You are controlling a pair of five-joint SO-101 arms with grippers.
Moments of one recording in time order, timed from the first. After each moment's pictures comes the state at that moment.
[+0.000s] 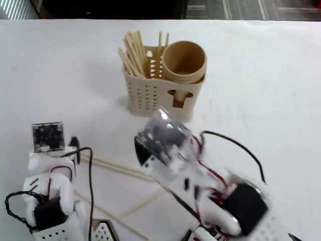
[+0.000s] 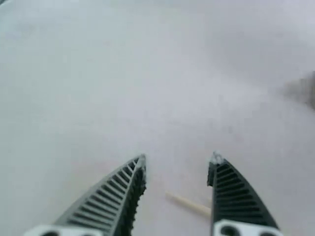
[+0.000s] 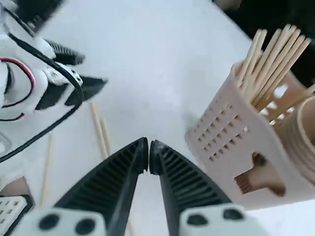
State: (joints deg) left arm -22.4 -103.7 83.3 65.6 -14.3; right arm -49.2 -63.5 25.8 73.5 16.3
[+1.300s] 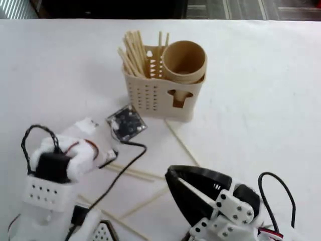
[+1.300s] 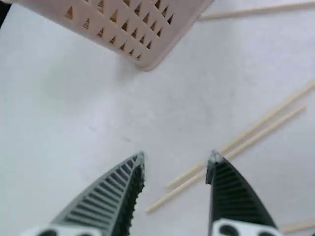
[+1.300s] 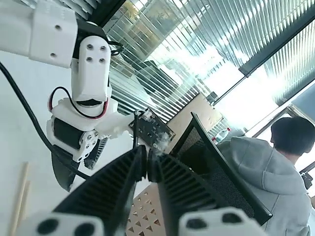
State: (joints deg) left arm 9.0 -55.7 43.6 81.0 -46.2; right arm -56.4 -103.2 40.1 68.0 44.4
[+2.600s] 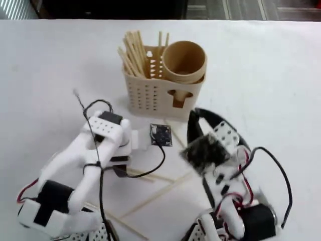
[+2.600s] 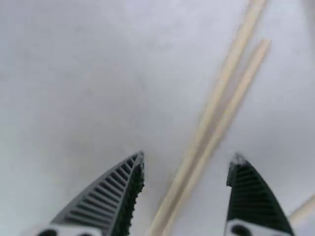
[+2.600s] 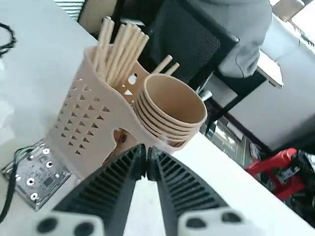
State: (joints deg) left arm 15.0 -5.1 42.5 63.5 -65.5; right arm -18.9 -80.0 48.3 57.2 32.4
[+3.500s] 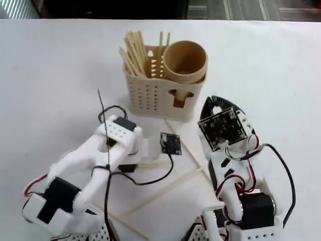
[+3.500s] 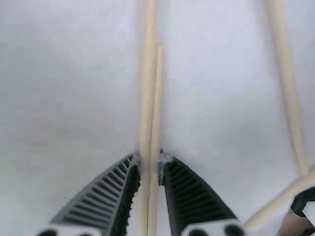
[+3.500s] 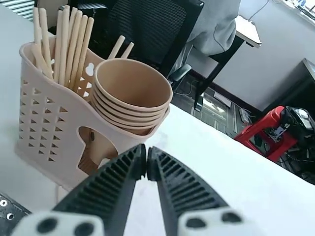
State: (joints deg) left arm 21.5 -6.2 43.0 69.1 -58.0; right arm -10.5 -78.1 48.3 53.4 27.1
